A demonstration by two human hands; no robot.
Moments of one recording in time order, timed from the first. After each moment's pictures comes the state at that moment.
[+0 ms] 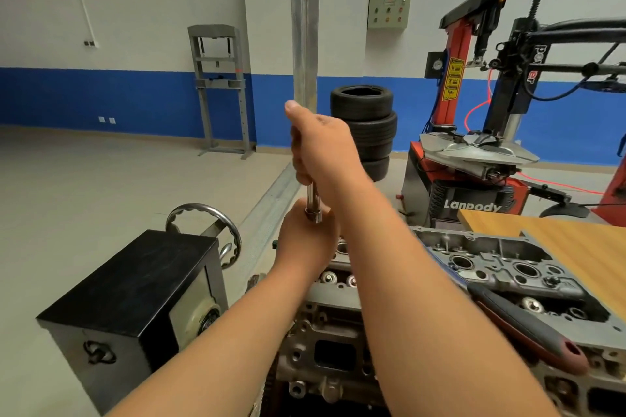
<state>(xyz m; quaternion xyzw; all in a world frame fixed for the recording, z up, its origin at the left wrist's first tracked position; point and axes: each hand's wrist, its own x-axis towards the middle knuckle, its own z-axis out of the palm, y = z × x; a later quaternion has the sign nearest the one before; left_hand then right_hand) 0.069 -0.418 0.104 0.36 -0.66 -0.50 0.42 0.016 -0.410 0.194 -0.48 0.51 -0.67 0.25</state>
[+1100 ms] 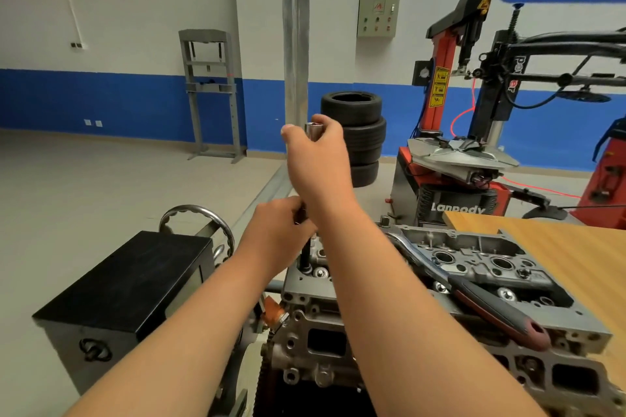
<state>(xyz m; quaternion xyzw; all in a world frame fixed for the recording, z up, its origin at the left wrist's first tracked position) 0.106 -0.433 0.114 0.29 -0.86 -0.16 0.39 0.040 -0.392 0.188 -0.42 0.53 -0.72 0.18</state>
